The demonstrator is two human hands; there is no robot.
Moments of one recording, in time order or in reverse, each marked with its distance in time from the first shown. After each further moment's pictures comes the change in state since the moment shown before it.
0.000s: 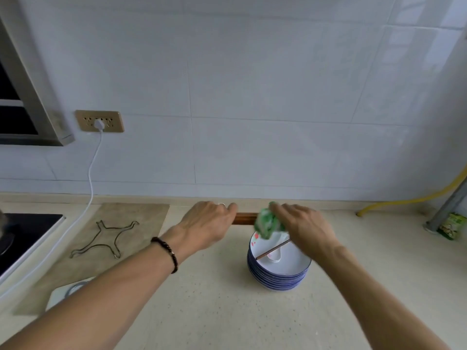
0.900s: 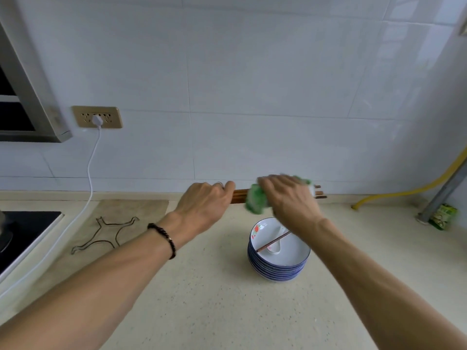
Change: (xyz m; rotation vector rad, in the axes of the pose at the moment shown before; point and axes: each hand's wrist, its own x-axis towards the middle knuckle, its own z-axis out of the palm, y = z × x) left_hand -0.009 -0.017 -0.018 -0.040 0.199 -0.035; right_hand 0.045 -0.022 -0.020 0.025 0.177 -0.043
